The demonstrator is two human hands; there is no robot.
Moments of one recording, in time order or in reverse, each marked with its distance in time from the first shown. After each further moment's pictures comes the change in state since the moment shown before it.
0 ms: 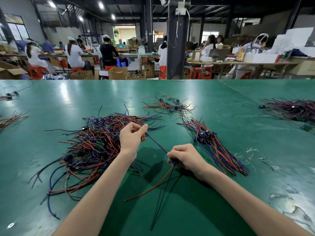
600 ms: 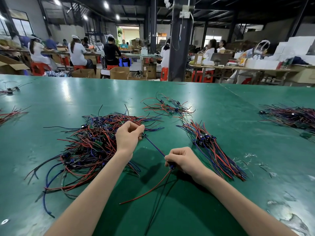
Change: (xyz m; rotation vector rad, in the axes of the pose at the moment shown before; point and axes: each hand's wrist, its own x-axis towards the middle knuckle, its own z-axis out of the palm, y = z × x) left_hand 0.002 0.003 -0.005 0.108 0.060 0.113; right_hand 0.004 0.007 0.001 -0.057 -0.047 0.019
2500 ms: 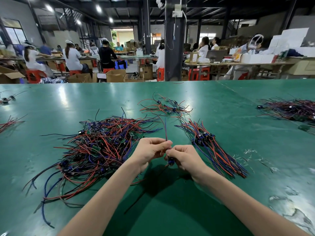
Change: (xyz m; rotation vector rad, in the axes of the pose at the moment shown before) left_hand -0.045 0.016 0.029 -0.185 -0.601 -0.370; right_hand -0.012 -0.022 0.003 0.142 0.171 -0.007
